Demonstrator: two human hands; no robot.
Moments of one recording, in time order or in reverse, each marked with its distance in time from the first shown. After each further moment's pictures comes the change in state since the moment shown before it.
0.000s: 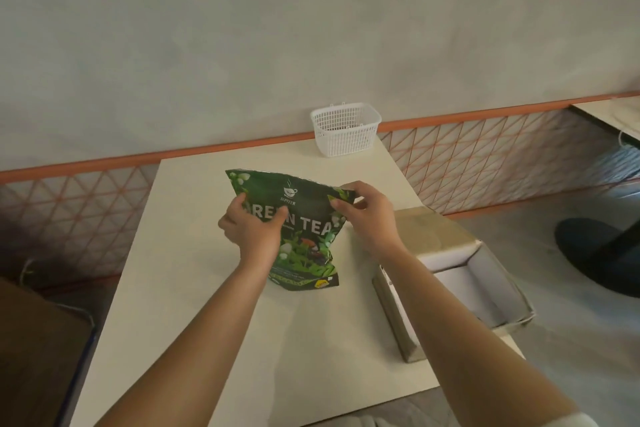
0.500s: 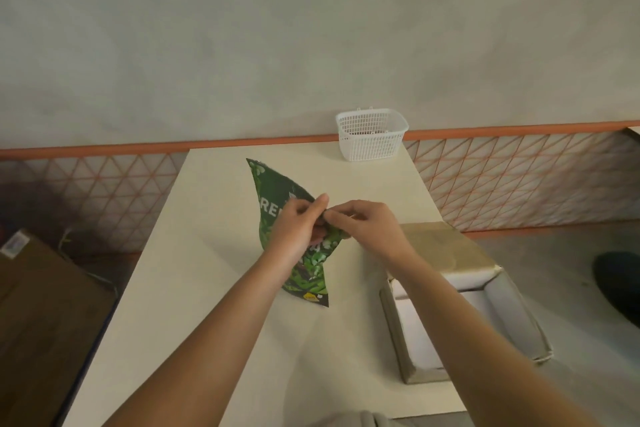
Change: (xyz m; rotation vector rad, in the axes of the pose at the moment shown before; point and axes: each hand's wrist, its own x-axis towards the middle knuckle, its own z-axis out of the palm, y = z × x) left_hand -0.036 0.045 0.010 -0.144 -0.376 -0.059; right_hand -0.004 -0.022 -0.011 0.013 -0.305 0.009
